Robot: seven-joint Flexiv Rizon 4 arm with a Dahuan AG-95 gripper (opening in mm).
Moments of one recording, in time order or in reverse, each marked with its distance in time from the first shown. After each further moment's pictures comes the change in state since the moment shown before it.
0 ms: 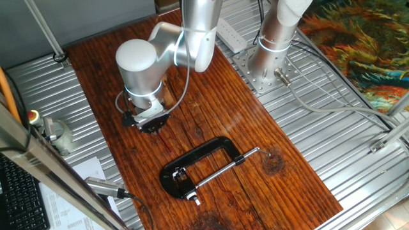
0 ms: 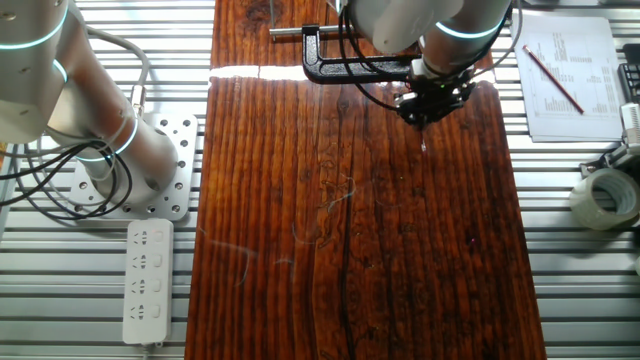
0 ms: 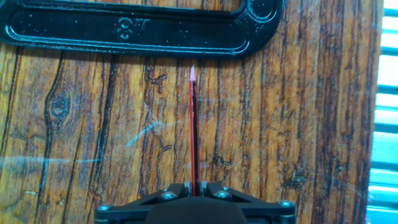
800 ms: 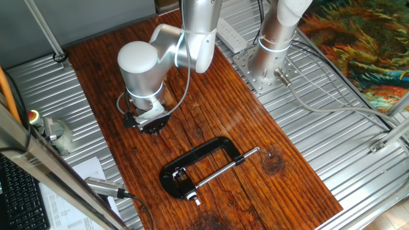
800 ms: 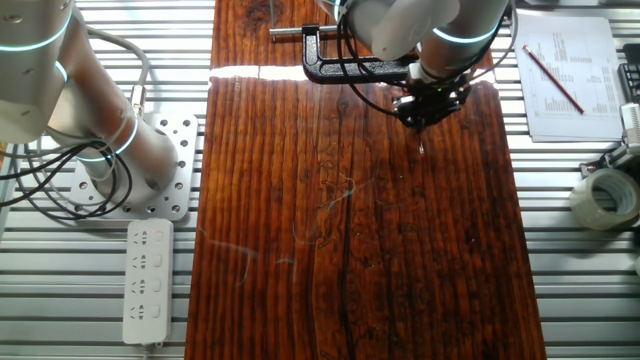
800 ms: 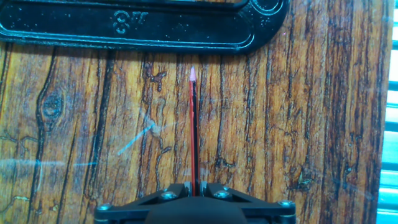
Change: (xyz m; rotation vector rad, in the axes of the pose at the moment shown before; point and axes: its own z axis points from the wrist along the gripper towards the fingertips) arm 0.000 0.001 0.006 0.001 0.002 0.005
